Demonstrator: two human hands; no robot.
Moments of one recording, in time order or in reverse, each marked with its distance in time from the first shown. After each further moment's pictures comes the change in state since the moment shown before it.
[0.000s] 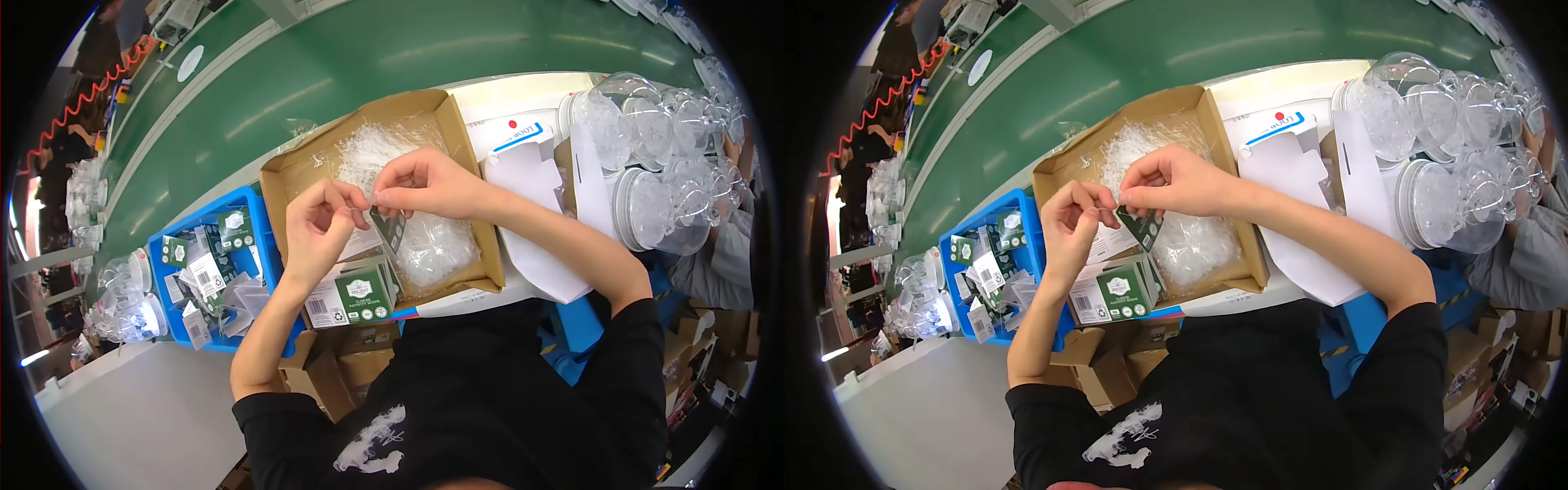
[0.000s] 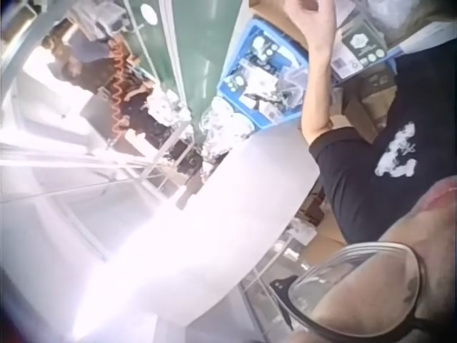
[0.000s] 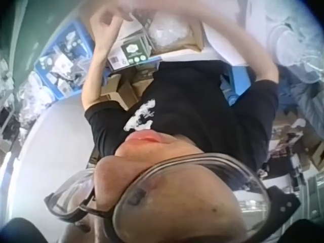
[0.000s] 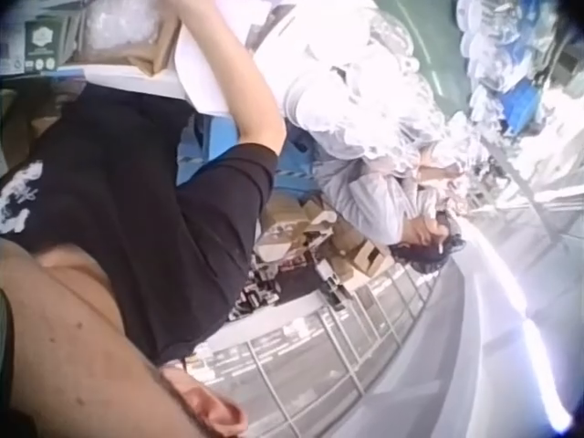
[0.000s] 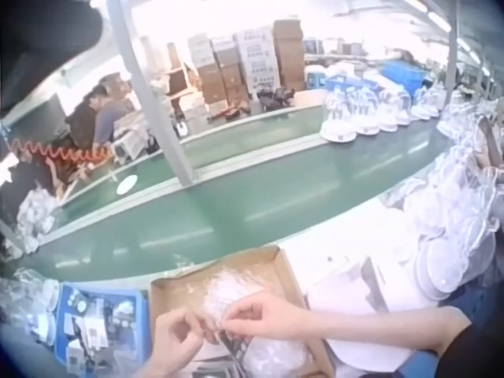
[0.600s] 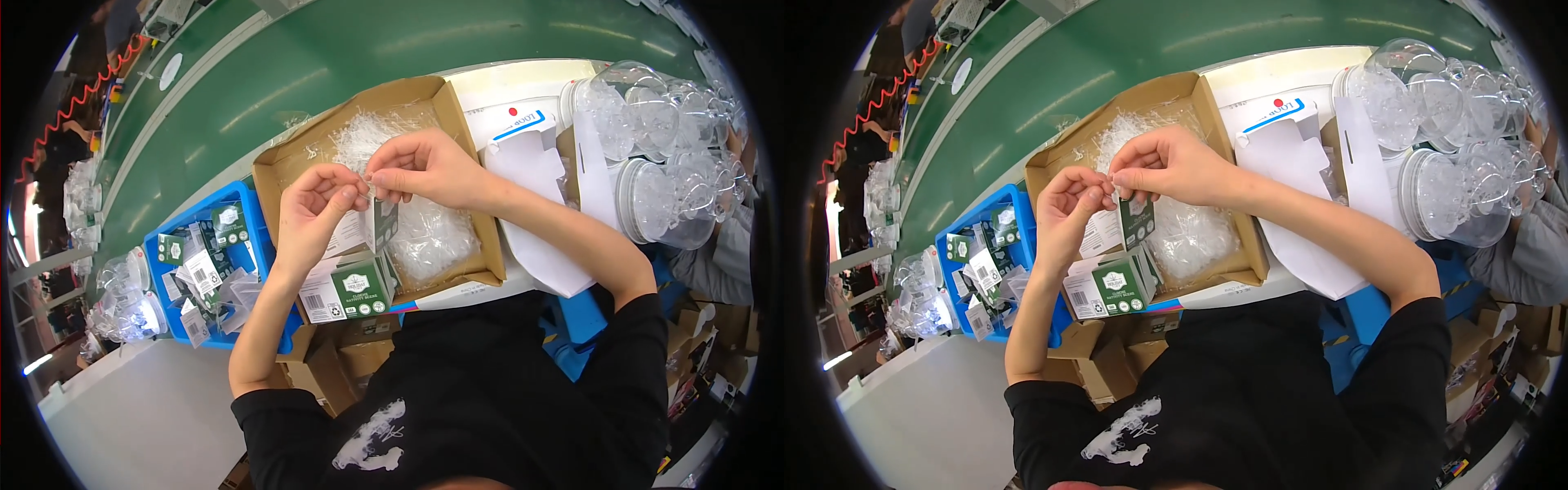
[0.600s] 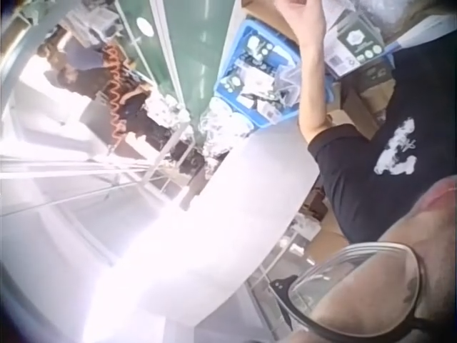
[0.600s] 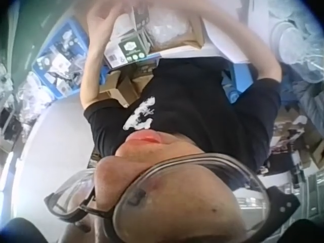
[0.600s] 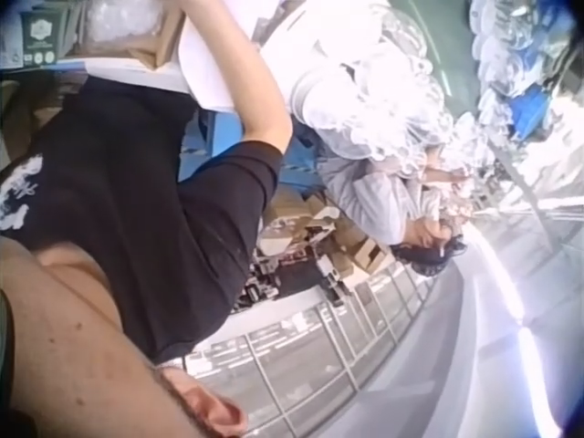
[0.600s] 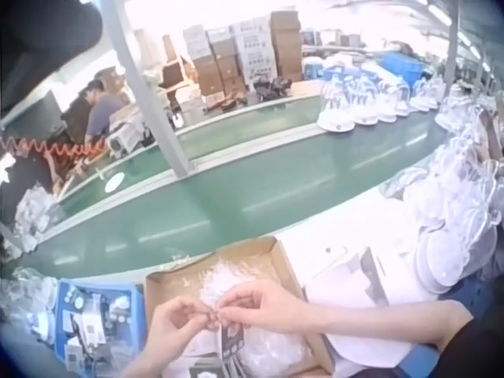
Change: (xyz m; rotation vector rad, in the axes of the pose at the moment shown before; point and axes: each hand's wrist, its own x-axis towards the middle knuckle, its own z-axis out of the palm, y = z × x) left_hand 0.007 -0.006 -0.007 -0.178 -0.059 -0.145; right_hand 0.001 0.001 -0.001 0.037 0.083 -0.051
